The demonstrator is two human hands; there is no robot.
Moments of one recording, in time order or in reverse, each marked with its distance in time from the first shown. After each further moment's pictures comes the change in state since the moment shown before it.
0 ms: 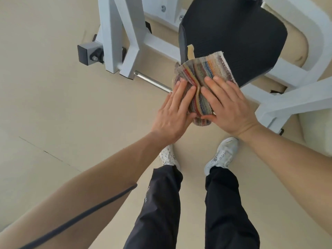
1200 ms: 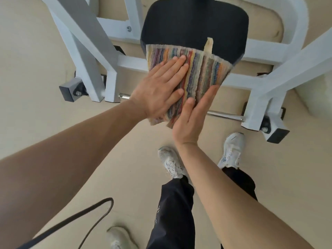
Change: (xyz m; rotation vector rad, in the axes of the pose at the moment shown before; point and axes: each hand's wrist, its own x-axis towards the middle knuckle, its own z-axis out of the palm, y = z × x) left_hand 0.114 -0.015 -0.054 0.253 -0.346 0.416; right_hand 0.063 -0.112 0.001 1.011 0.591 1.385
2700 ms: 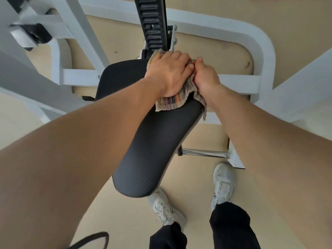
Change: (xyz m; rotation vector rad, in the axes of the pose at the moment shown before) left_hand 0.268 -0.008 -0.014 0.103 -0.046 -0.158; right_hand 0.315 -0.006 -0.037 -0.170 -0.333 0.455
